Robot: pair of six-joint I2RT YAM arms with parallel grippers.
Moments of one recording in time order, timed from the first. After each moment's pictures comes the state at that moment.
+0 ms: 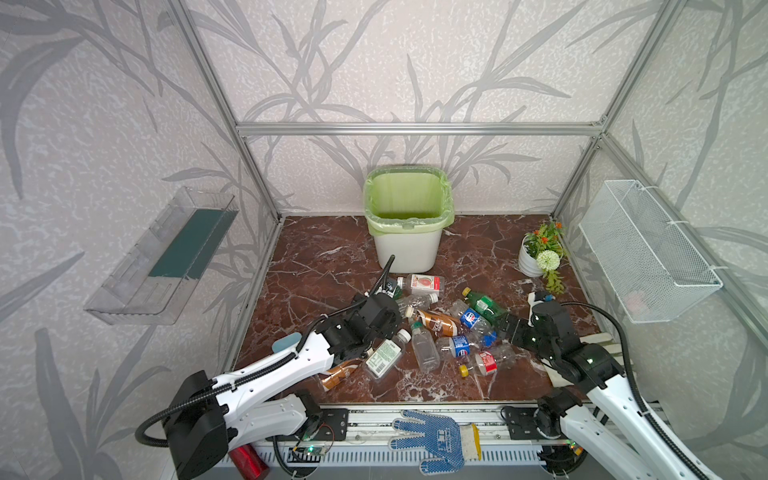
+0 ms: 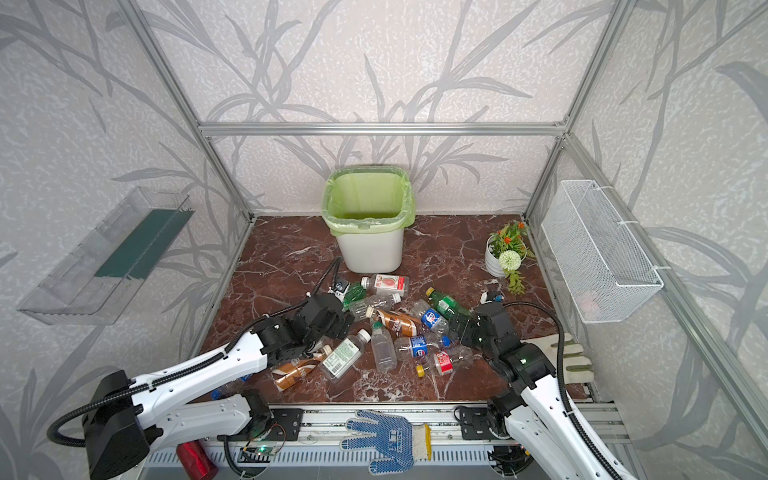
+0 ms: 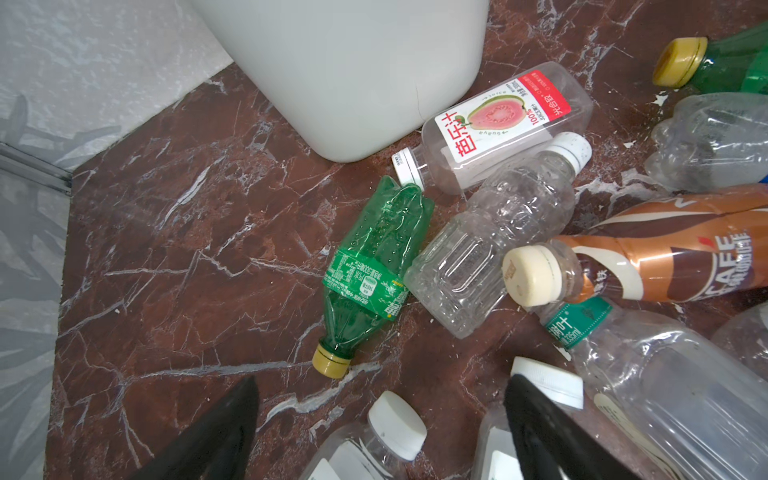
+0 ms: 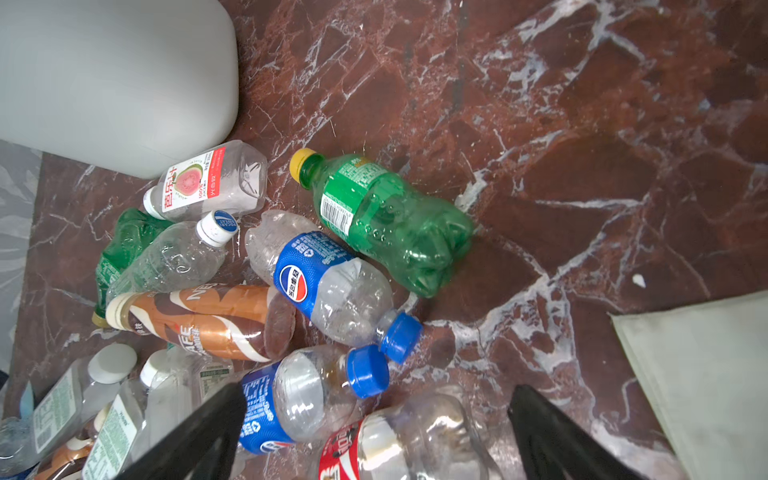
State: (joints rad) left arm -0.86 1.11 0.74 -0.46 -0.51 -0.16; right arm 0.41 0.60 0.55 -0.77 0.05 0.76
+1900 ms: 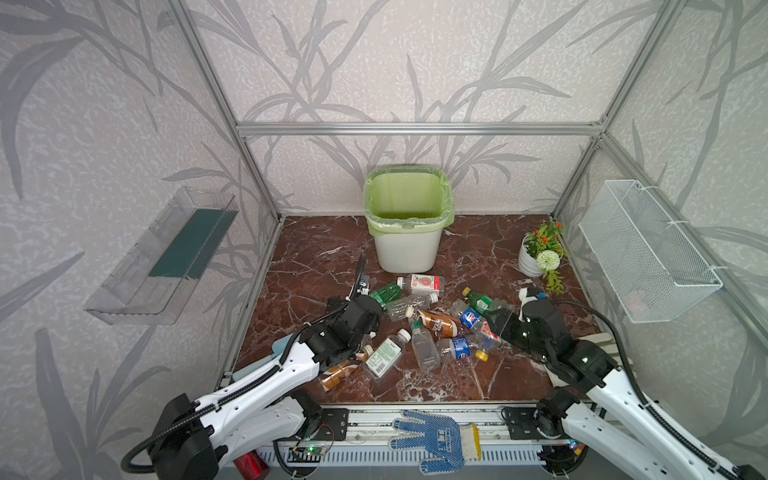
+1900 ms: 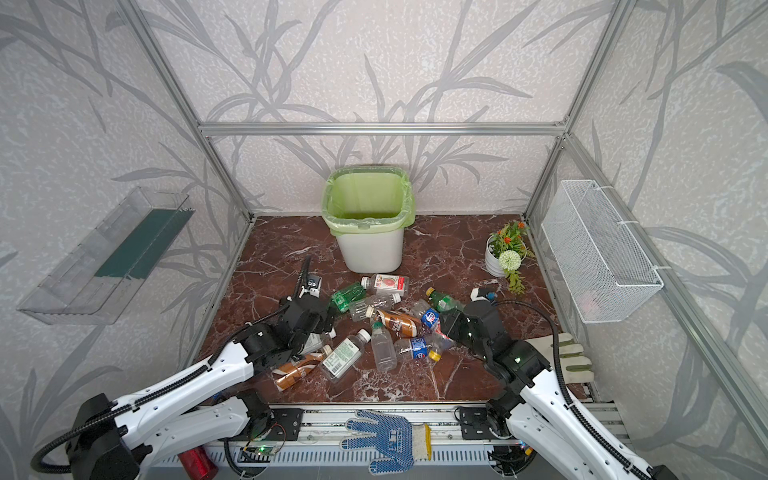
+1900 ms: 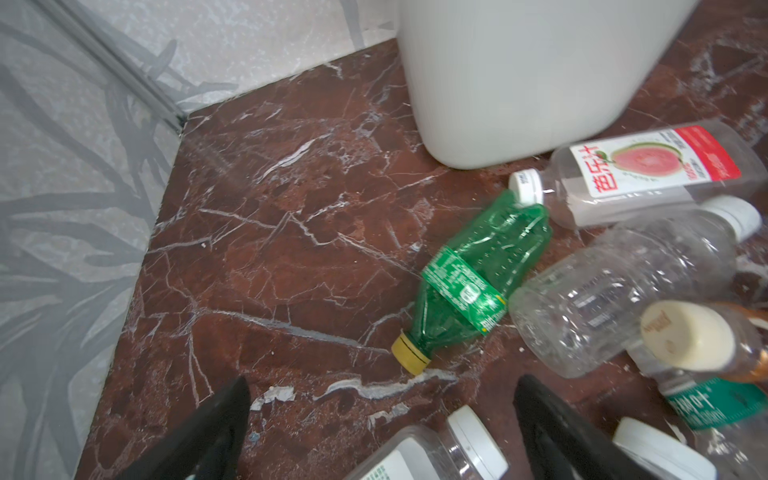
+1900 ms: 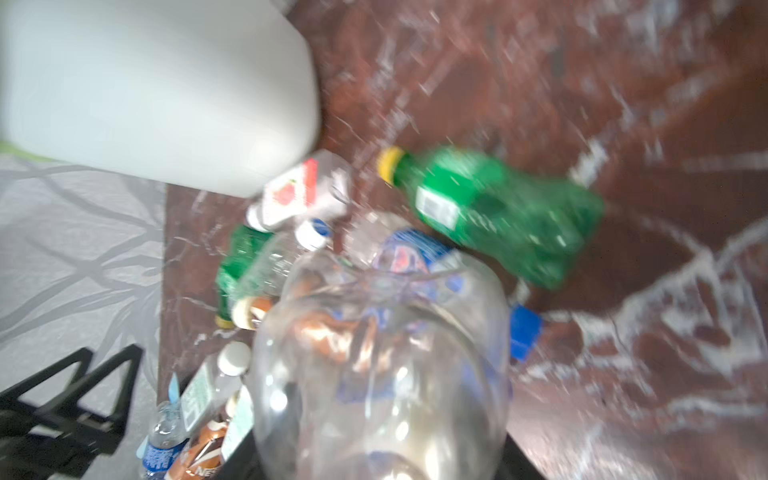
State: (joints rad) left arm -0.72 0.98 0.65 -0.46 -0.64 -0.31; right arm 0.58 0.71 0.70 -0.60 0.08 0.86
